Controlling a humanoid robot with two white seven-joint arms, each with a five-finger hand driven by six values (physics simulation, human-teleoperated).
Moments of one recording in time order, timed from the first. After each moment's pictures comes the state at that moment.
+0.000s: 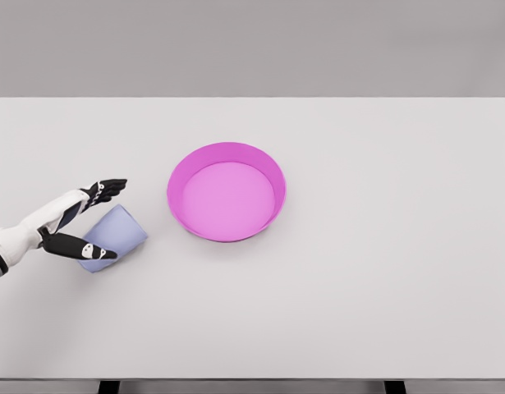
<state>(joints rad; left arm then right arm) 0.05 0.81 -0.17 -1.76 0.30 0.02 -0.40 0.03 0.00 0.33 0.05 -0.09 -0.07 -0.11</state>
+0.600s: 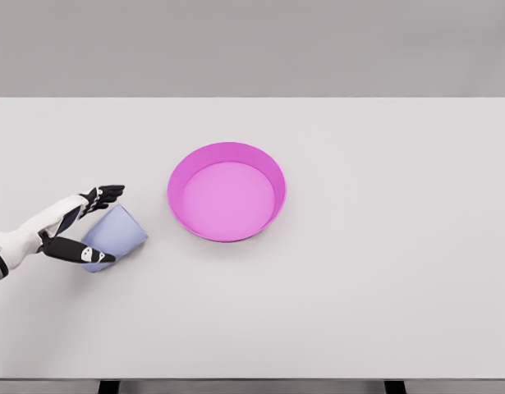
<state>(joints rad) 0.06 0.81 -0.17 -1.77 0.30 0.09 -0.40 0.03 0.00 0.33 0.05 -0.09 -0.07 -0.11</state>
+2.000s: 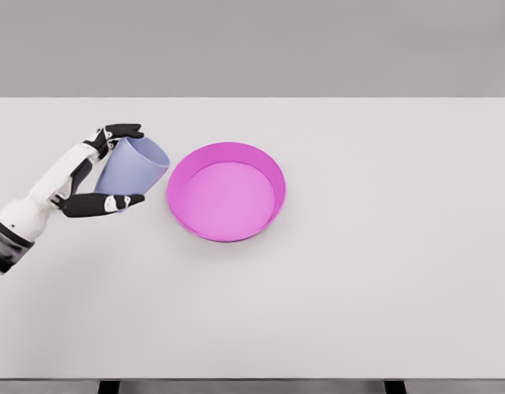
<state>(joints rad) -0.05 0.68 -0.23 -1.76 0.31 -0.32 -0.23 0.03 0.00 0.33 0.05 -0.09 -0.07 -0.11</state>
